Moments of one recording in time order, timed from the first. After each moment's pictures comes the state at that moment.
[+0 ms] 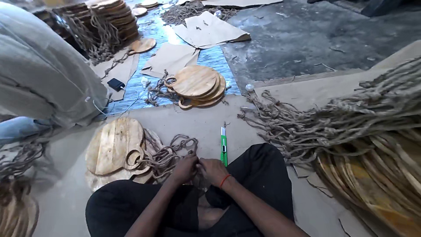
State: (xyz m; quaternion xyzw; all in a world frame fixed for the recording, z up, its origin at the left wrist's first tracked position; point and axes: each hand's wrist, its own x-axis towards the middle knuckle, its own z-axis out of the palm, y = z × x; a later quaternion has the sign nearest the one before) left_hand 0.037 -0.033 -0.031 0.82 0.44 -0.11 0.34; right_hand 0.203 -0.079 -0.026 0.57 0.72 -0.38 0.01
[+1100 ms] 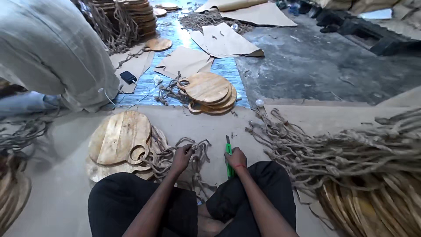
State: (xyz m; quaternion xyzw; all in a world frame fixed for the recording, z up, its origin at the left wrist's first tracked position) left_hand 0.015 -0.002 -0.029 0.61 0.61 0.21 0.47; right_hand 0.271 -0.012 -0.066 0.83 0.42 -0.35 -0.11
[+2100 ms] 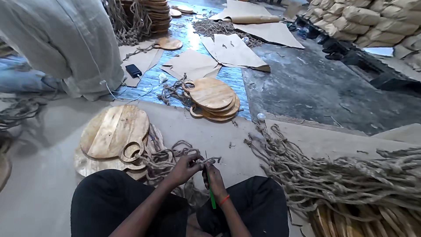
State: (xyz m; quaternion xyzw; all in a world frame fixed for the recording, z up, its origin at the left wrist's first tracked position) left_hand 0.024 -0.023 -0.006 0.66 0.45 0.24 0.55; right_hand 0.194 -0.070 -0.040 0.52 0.41 -0.61 -0.43
